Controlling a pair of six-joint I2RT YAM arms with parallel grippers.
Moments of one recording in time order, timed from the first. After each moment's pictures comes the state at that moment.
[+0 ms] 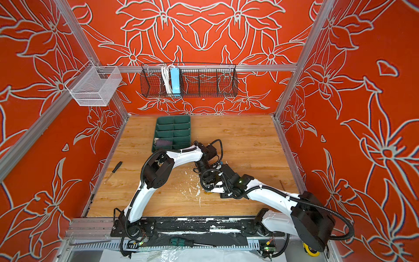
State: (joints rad) left arm -0.76 2.33 1.75 -1.13 0.82 0.21; right arm 0.78 1.19 0.53 -0.42 0.01 -0.88
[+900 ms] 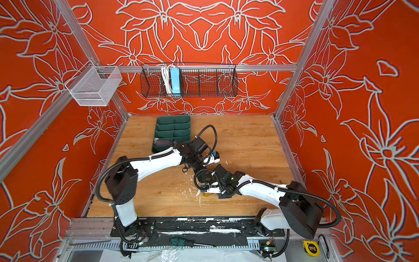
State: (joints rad) left arm -0.76 1.75 1.35 -0.69 0.27 0.26; right arm 0.84 1.33 0.66 -0.56 0.00 -0.80
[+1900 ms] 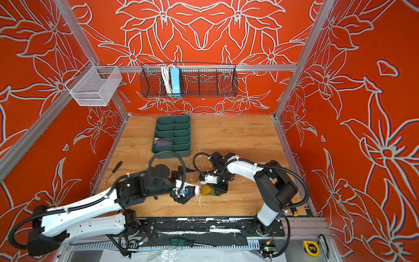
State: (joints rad) left arm -1.10 0.98 0.76 -0.37 0.02 0.77; right arm 0.66 1.66 0.95 -0.91 -0.38 -0.67
